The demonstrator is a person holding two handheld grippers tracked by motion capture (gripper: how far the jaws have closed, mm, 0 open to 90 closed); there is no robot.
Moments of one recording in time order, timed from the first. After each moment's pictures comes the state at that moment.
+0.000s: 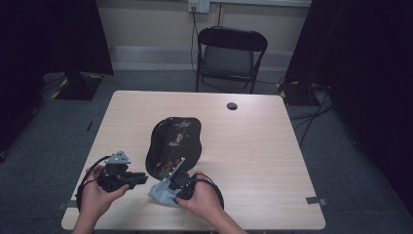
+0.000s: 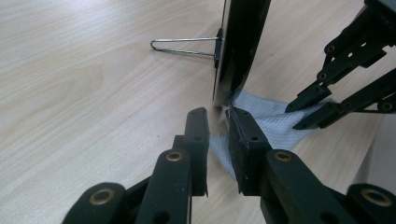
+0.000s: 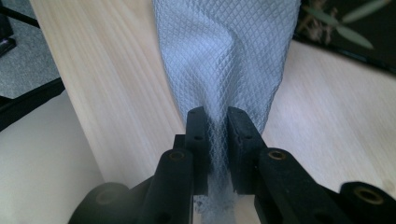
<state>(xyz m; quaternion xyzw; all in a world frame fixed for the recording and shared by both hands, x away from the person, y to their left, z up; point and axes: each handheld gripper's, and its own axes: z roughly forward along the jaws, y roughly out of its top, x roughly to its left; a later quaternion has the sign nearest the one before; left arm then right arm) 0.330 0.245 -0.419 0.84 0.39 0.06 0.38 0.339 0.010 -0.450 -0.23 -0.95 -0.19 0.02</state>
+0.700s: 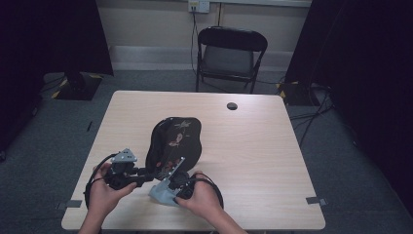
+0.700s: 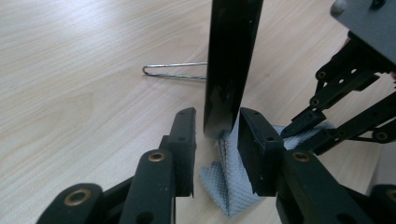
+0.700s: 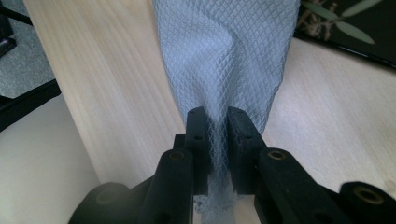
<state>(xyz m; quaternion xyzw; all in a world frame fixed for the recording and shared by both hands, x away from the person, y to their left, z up) 0.339 0.227 -0.421 0.83 0.37 0.07 0.40 0.341 0.010 -0.453 -0.24 -0.95 -0.19 0.03</state>
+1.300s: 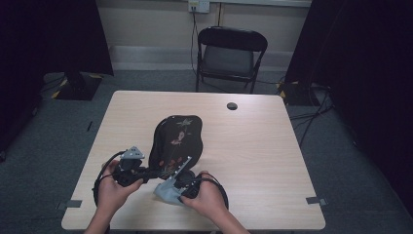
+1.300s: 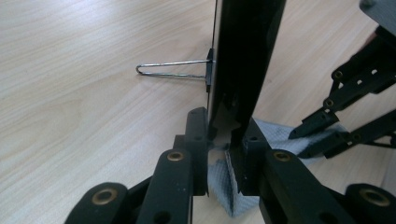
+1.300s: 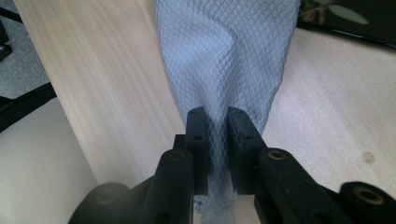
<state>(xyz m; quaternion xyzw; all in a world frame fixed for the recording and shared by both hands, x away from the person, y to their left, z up) 0.349 0.211 -0.424 0.83 0.38 0.06 0.39 0.341 -0.004 -0.451 -0.26 -0.95 -0.19 0.02</state>
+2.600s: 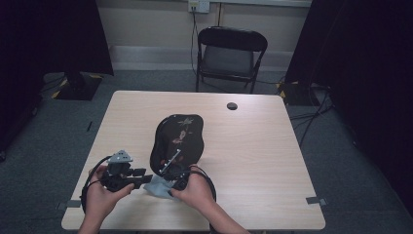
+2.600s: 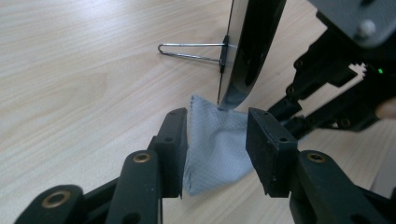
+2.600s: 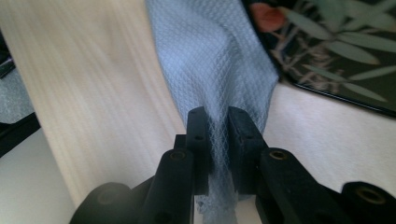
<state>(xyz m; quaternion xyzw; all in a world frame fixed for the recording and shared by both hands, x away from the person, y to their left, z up) 0.331 0.239 -0.423 0.81 0.42 0.07 0.40 0.365 0.027 -0.456 -0.26 -0.94 -0.20 0.03</state>
